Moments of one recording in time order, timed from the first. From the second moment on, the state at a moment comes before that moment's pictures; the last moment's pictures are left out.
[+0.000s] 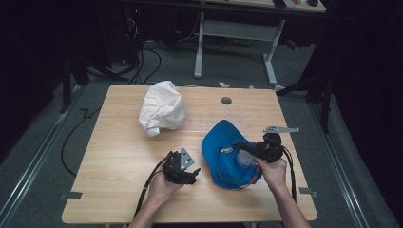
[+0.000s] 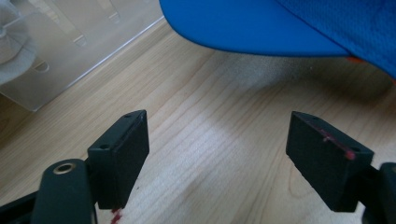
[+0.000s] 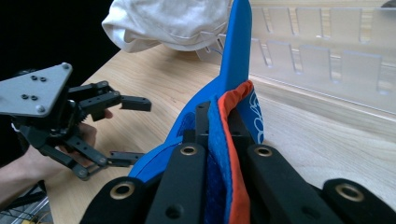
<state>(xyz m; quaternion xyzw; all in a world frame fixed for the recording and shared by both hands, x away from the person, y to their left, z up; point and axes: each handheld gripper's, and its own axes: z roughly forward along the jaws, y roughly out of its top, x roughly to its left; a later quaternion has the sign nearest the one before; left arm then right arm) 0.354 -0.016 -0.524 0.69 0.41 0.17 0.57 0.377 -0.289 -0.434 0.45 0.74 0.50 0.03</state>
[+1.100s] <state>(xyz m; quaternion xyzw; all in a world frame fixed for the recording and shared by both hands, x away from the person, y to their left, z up) 0.363 -0.018 -0.518 0.67 0.42 0.16 0.59 0.393 -0.259 -0.432 0.43 0.75 0.50 -0.02</state>
